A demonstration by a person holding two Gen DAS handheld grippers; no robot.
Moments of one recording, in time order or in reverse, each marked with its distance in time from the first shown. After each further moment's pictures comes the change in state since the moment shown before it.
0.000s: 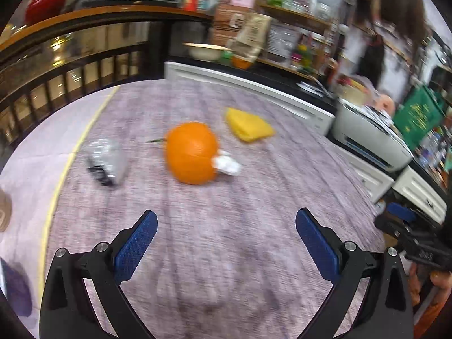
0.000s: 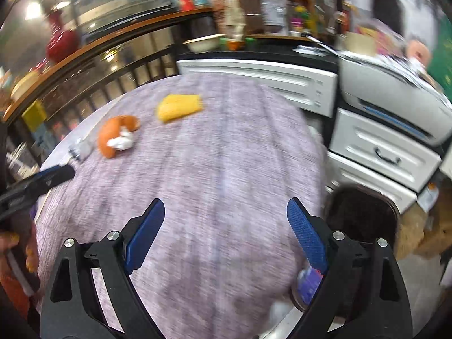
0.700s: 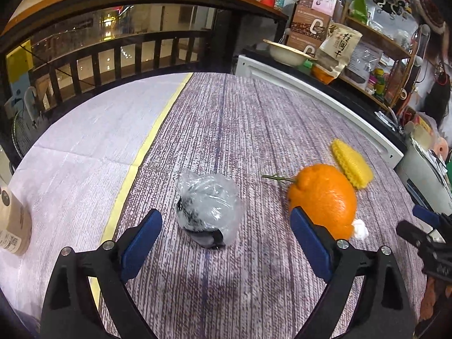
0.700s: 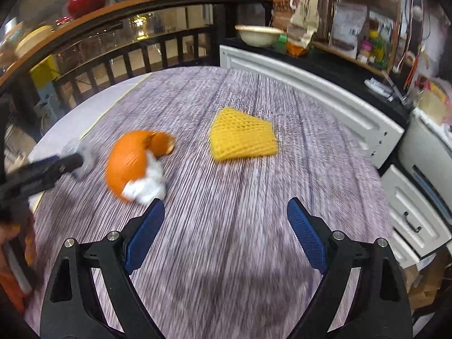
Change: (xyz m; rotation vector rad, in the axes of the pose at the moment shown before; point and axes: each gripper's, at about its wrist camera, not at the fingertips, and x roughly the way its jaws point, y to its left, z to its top) left arm 0.049 0.098 0.045 -0.167 0.040 0.197; right arm 0.114 0.095 0.097 -0.196 0.099 0.021
